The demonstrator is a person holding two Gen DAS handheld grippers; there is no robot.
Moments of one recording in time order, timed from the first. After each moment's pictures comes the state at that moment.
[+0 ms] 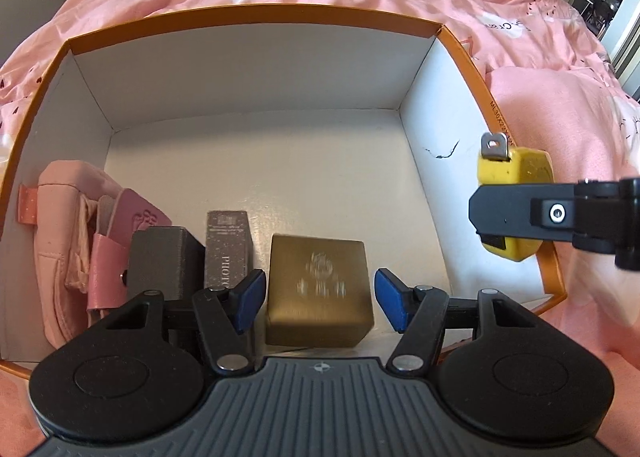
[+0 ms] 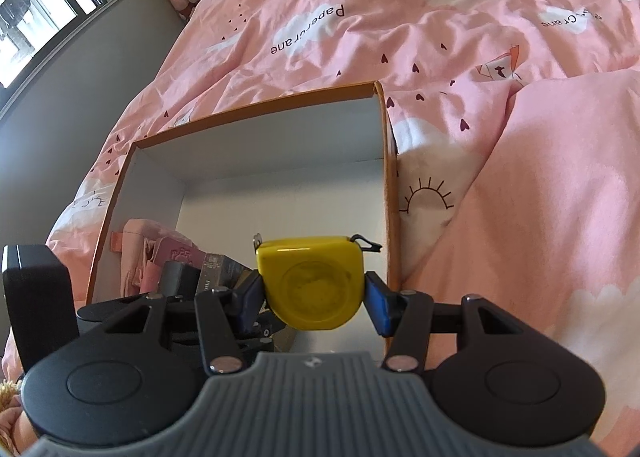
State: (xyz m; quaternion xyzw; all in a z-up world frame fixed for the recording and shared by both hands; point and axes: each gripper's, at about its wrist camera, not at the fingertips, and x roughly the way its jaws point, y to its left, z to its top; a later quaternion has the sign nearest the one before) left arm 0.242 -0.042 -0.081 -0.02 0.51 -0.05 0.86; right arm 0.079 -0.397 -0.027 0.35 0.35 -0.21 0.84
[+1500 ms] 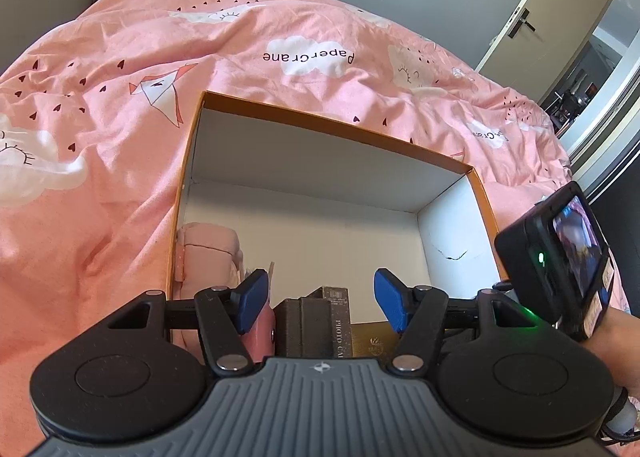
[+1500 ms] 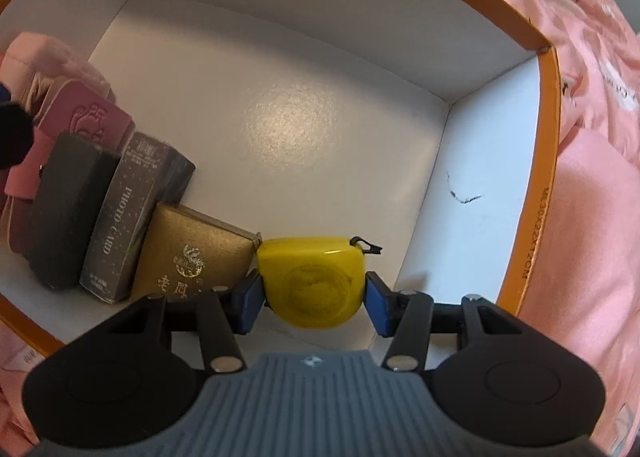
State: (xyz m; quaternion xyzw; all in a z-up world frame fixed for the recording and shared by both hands) left arm 0.235 0.083 -0.037 -0.15 0.43 -0.10 0.88; right arm 0.209 -0.370 -0.094 0.12 0.63 -0.19 0.74
